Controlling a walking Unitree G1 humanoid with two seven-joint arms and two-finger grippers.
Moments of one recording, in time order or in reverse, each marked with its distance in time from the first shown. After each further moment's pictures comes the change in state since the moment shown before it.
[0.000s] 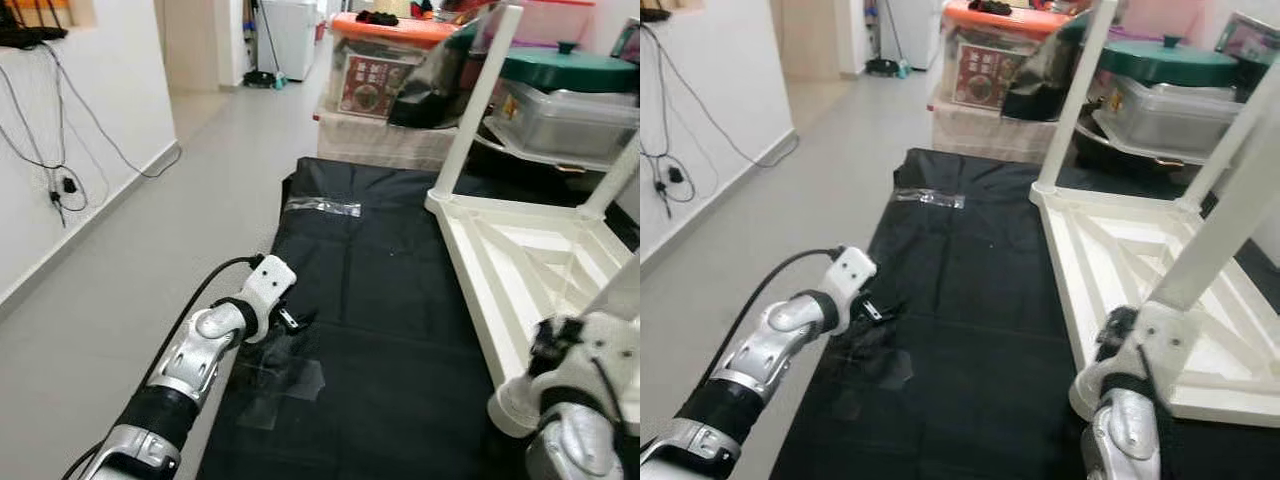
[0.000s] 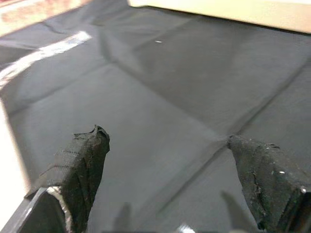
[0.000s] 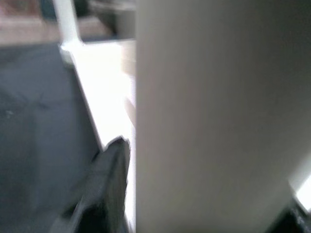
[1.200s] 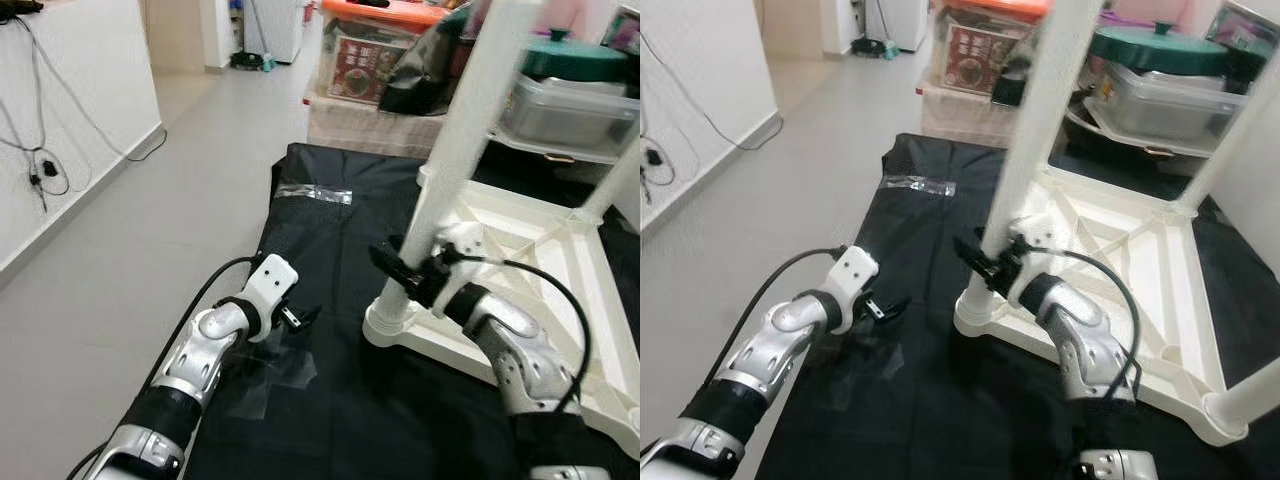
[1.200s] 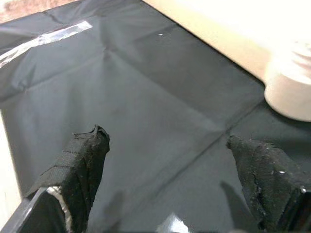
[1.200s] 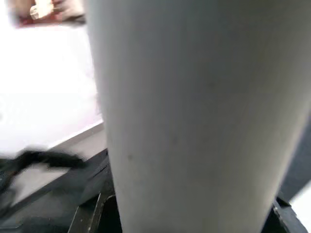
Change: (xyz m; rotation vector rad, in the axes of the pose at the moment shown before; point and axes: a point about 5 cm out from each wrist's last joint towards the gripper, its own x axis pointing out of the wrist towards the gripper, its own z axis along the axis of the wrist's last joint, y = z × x) left arm 0.000 -0.002 -0.002 -0.003 -0.009 0.024; right arm 0.064 0.080 0.029 -0.020 -0.163 1.000
